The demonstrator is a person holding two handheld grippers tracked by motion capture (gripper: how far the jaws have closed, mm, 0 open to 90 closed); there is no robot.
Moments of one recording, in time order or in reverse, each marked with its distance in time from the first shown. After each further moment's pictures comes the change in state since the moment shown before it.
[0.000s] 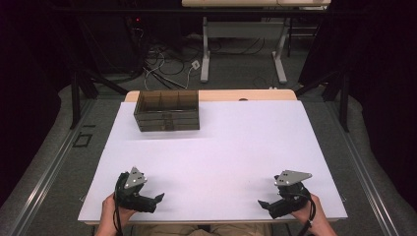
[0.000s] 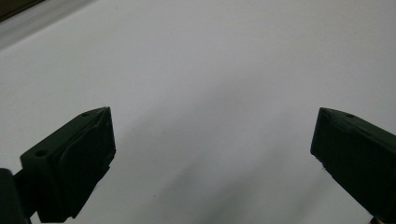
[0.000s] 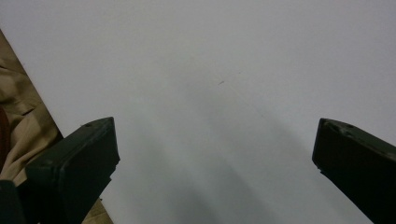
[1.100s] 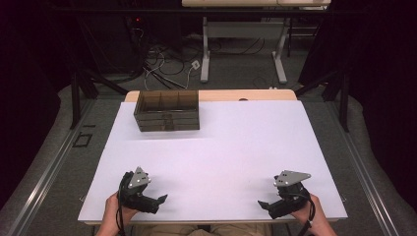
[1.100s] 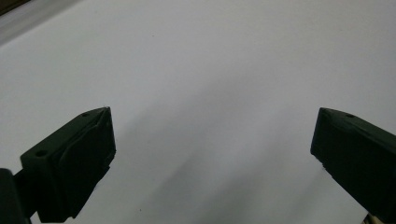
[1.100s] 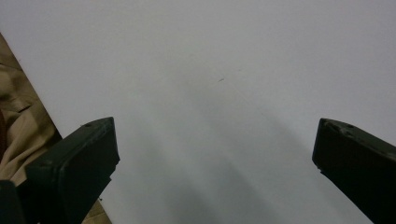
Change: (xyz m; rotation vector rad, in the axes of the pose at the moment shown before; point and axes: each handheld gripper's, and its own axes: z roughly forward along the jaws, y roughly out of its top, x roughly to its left) left arm -0.003 0.004 0.007 0.014 -0.045 0.044; right arm 0.000 0.000 0.001 0.019 -0.003 -0.007
